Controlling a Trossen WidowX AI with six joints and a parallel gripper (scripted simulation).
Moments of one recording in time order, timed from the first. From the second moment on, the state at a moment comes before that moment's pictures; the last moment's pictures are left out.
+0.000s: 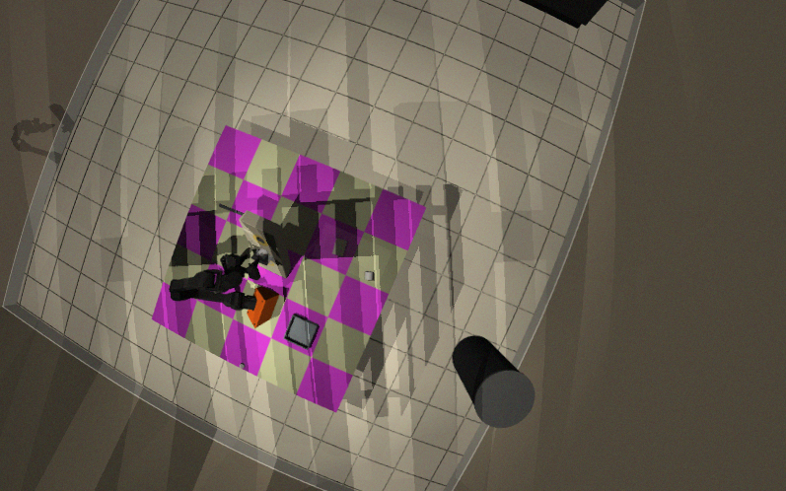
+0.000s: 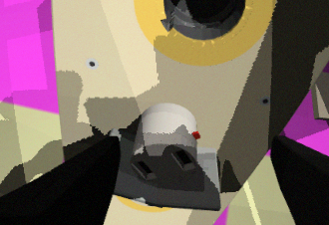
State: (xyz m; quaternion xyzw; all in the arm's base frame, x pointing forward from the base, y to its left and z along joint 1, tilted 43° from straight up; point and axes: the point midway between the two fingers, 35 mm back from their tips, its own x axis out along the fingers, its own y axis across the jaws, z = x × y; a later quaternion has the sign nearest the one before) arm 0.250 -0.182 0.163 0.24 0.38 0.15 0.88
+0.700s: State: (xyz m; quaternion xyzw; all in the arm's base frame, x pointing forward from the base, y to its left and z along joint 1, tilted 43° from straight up) arm 0.249 -0.145 0.127 0.33 0.45 0.14 0.82
